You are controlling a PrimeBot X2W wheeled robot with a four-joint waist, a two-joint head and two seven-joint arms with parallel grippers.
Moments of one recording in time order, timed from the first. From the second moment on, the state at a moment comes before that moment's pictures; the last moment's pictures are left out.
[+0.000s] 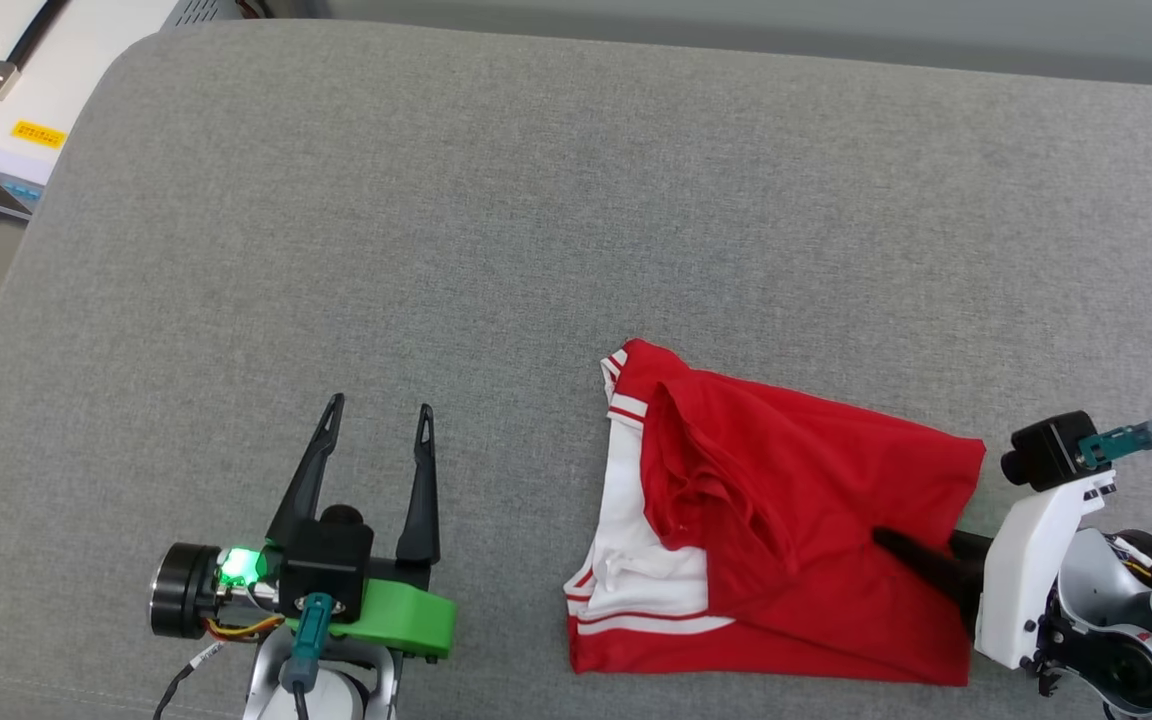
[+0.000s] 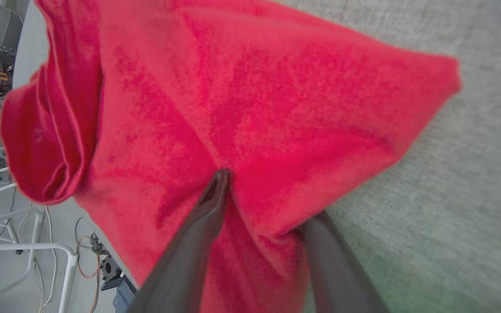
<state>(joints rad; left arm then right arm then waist) -0.07 0.17 -0.26 0.04 -0.02 0.18 -0.26 -0.23 -0.54 0.48 0.17 0.96 0.13 0.53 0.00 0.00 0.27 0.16</state>
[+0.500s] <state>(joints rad) -0.06 0.17 -0.25 0.05 -0.02 0.18 -0.26 -0.35 -0.70 0.54 0.02 0.84 0.13 0.38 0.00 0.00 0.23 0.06</state>
